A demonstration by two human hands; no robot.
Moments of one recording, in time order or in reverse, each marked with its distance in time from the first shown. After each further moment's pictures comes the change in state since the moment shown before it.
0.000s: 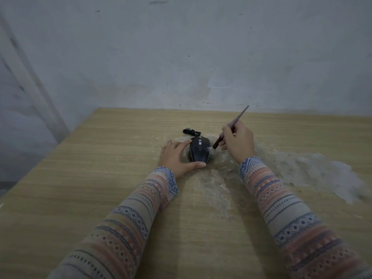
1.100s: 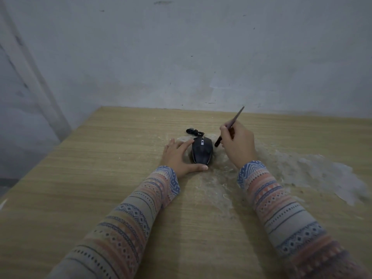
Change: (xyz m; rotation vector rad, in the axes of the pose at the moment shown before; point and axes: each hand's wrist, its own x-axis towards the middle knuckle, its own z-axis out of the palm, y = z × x) left_hand -0.001 0.000 -0.002 0.035 -0.011 0.023; right_hand -0.017 -0.015 -0.001 -0.194 0.020 -0.167
